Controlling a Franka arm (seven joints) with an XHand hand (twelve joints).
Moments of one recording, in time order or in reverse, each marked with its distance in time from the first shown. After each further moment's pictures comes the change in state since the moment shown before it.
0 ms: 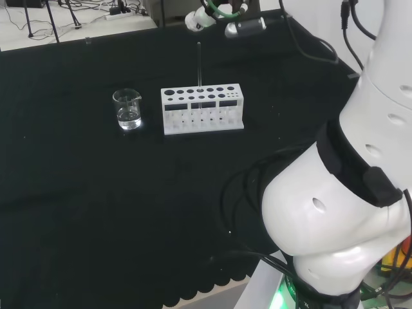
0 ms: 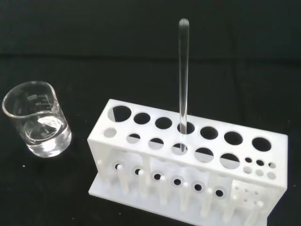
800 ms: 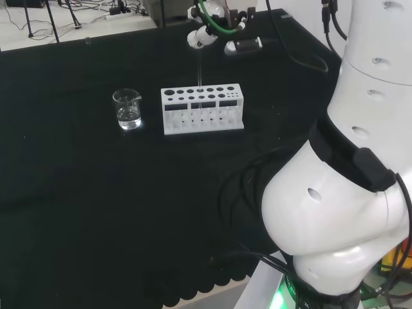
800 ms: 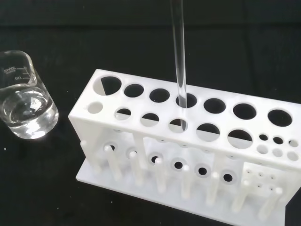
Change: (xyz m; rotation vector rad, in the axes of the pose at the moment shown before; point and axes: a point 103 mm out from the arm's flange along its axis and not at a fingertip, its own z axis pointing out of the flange) arm -0.013 0.037 0.053 0.055 0.035 -0.018
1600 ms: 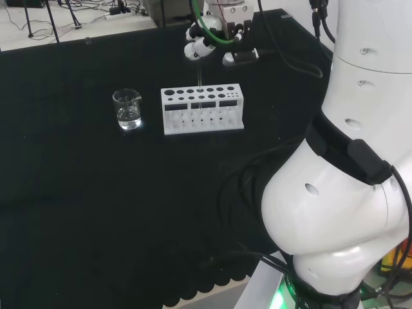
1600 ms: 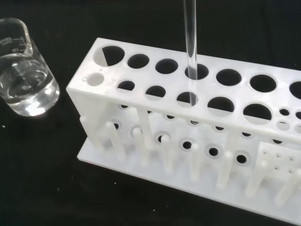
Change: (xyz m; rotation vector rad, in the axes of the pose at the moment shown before) arm 0.000 0.014 0.029 0.045 0.019 -0.033
